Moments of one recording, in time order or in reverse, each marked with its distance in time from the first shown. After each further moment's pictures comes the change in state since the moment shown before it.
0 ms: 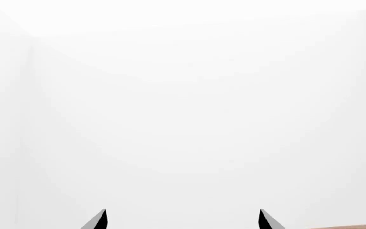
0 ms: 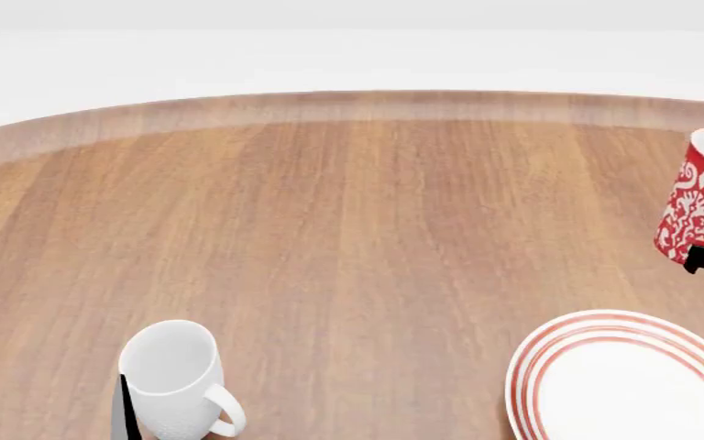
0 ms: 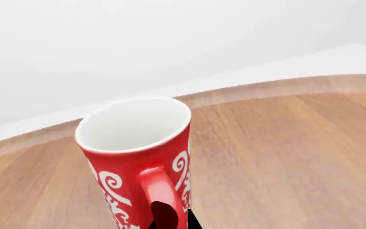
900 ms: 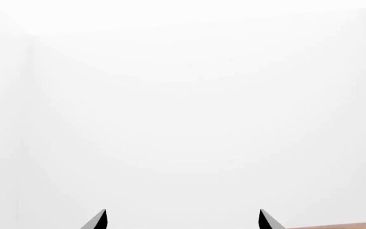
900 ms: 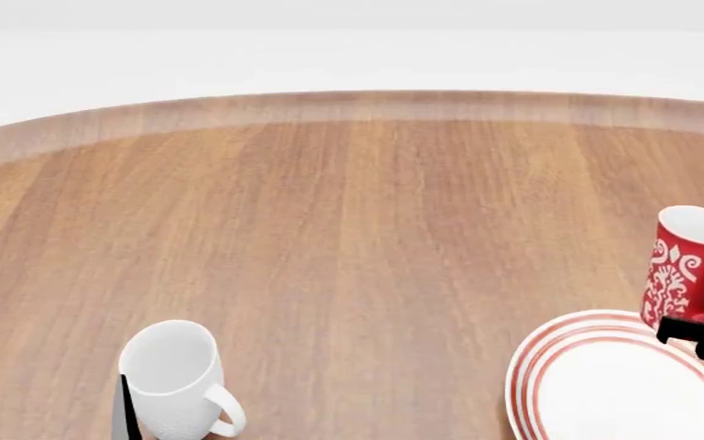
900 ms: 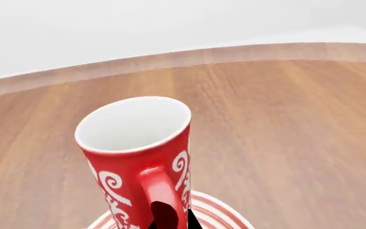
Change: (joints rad) left arm -0.001 -0.006 0.009 0.005 -0.003 -0.010 -0.007; right arm -0.076 -0.107 0.517 0.129 -0.638 -0.028 -0.105
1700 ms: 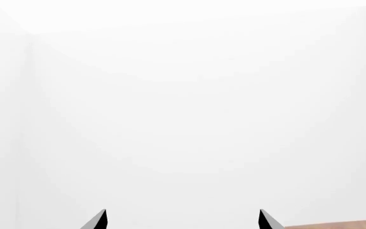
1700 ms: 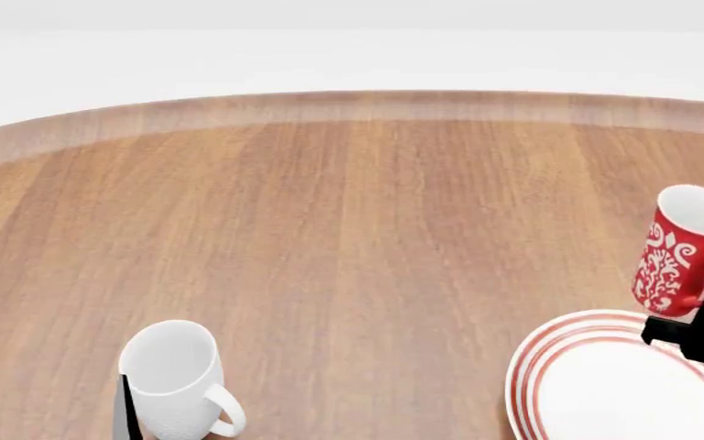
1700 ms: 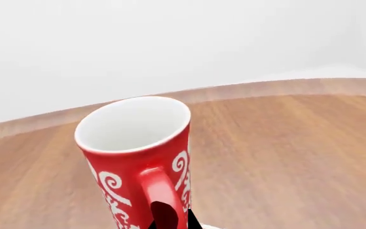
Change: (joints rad) left arm -0.001 -0.005 0.008 0.005 -0.004 -0.010 -0.004; right arm -0.092 -0.074 0.356 0.000 -0.220 -0.244 -0.033
